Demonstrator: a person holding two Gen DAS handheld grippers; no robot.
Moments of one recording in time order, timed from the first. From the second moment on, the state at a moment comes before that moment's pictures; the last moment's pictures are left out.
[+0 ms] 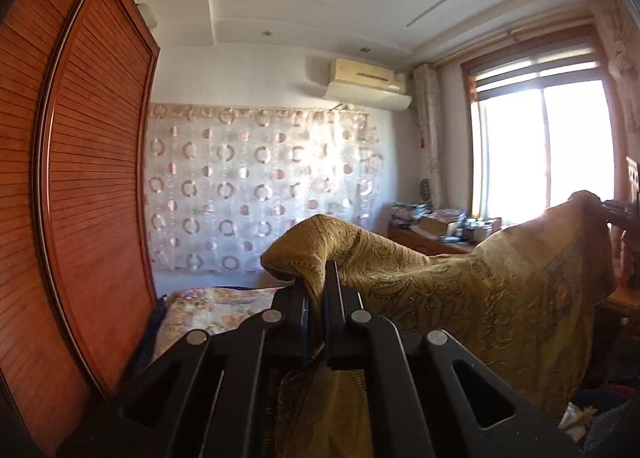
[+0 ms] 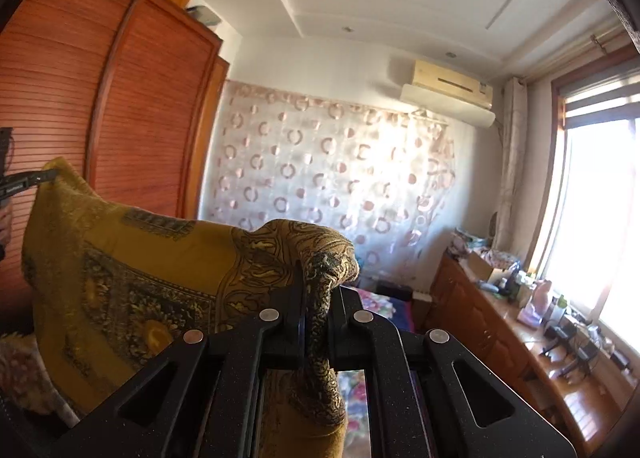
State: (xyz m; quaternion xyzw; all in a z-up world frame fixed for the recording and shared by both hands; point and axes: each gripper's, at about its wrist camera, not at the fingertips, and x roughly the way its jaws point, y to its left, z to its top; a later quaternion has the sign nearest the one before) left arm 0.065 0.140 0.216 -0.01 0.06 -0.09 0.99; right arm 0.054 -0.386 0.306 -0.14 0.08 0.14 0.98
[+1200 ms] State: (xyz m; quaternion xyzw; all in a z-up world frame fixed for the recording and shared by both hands) left arm 0.093 0.152 -0.083 -0.03 0.38 -0.08 0.92; right arm 0.187 -0.395 -0.057 -0.06 0.42 0.11 0.90
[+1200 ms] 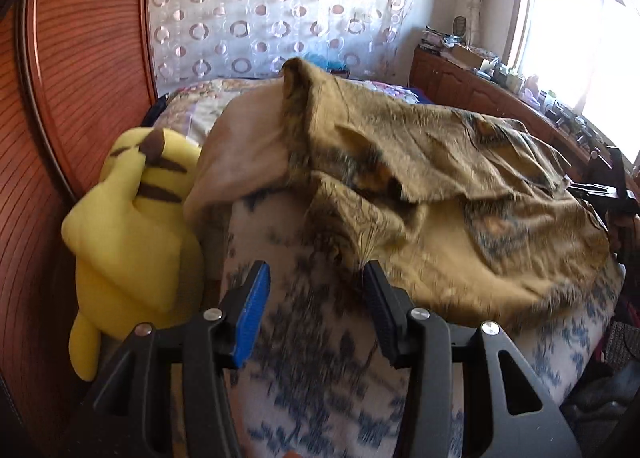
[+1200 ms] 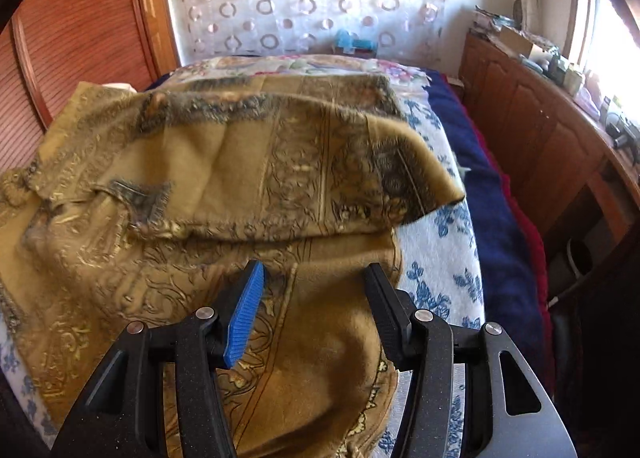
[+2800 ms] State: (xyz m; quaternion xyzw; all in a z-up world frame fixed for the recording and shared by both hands) left arm 0.042 0.122 -0.065 -0.01 0.37 -0.07 0.92; right arm 0.187 -0.399 -0.062 -0.06 0.43 0.10 0.90
